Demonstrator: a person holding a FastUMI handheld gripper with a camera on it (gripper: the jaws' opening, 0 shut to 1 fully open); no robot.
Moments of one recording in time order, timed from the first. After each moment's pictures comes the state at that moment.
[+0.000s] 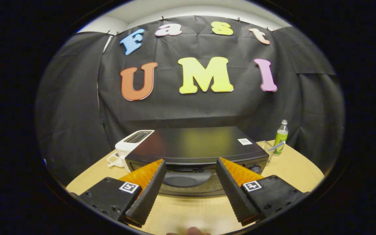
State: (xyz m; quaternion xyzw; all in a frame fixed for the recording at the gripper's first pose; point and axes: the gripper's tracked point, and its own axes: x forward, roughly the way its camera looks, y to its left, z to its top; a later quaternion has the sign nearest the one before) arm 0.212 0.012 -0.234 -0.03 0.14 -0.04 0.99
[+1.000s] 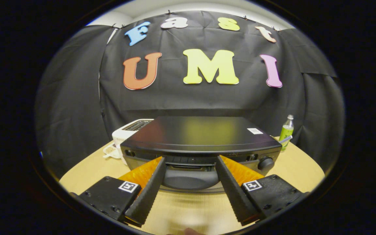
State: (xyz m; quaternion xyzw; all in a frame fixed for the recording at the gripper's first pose) arm 0.201 0.022 -0.275 -0.03 0.18 -0.03 0.98
